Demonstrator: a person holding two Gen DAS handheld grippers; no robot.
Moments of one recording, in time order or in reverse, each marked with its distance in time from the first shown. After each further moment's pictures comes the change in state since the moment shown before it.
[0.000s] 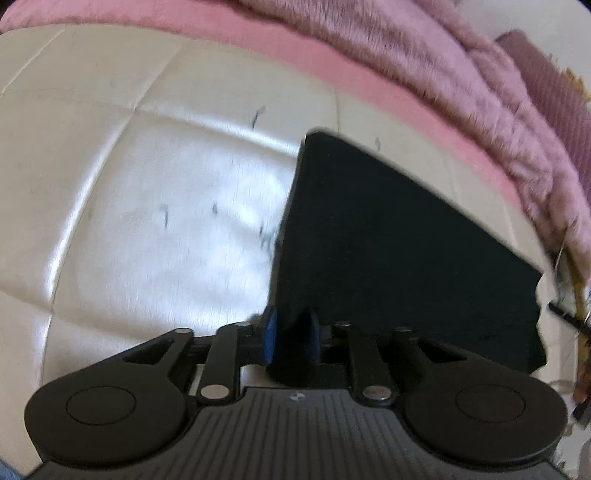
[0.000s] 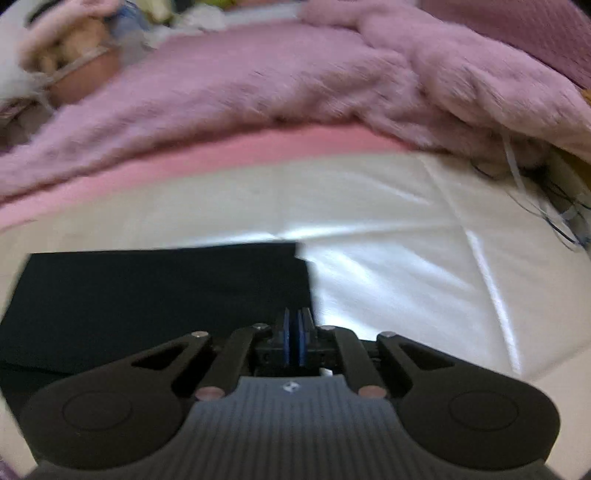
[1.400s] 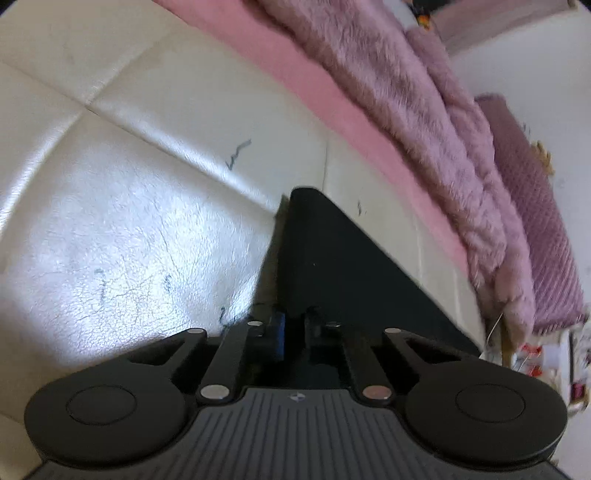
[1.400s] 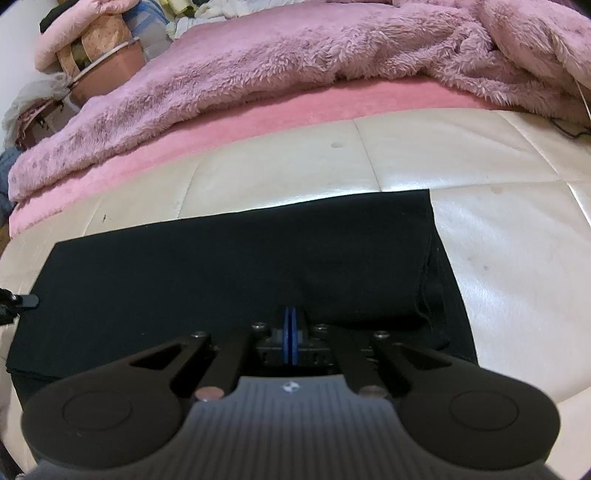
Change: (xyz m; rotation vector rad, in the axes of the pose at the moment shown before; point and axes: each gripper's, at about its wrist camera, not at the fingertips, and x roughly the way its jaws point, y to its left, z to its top) left arm 0.045 0.028 0.043 -0.201 -0.034 -0.267; right arm 0.063 0.050 -0.016 0.049 0.071 0.105
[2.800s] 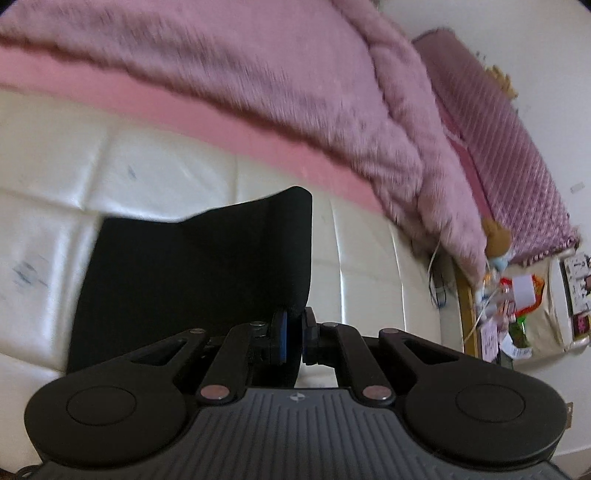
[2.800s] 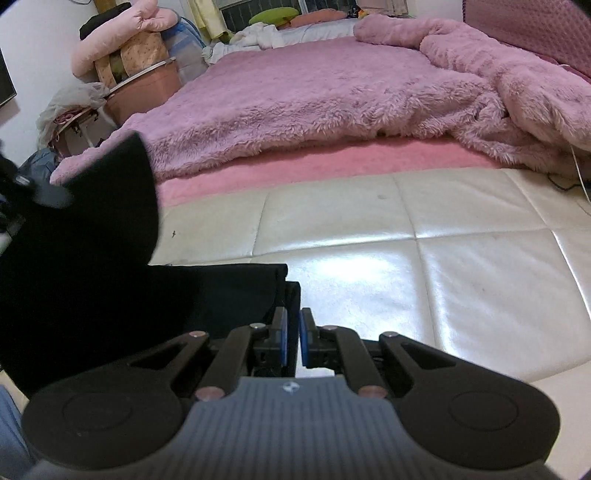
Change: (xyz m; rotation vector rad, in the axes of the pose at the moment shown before) left arm 0.015 -0.254 -0.073 0.201 0.133 0.032; right arm -0.085 0.045 -0.023 -0.058 -0.119 0.050
